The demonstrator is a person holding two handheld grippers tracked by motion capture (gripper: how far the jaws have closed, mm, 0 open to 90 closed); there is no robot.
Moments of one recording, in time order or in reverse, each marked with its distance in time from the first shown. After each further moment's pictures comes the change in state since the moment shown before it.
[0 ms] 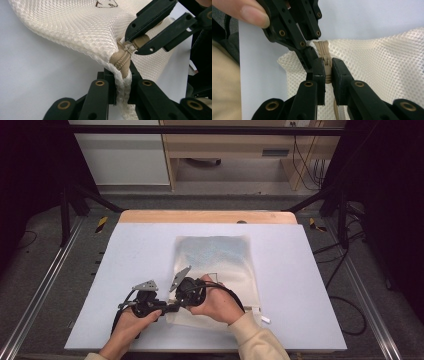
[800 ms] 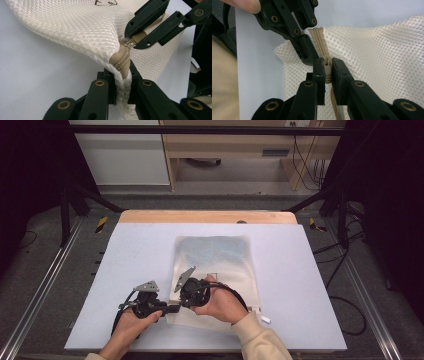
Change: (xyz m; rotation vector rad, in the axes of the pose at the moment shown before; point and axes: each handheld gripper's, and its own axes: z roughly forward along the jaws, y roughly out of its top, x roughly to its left) left arm -0.002 0.000 0.001 0.013 0.012 0.018; right arm -0.004 -0.011 -0.001 0.015 0.004 0.013
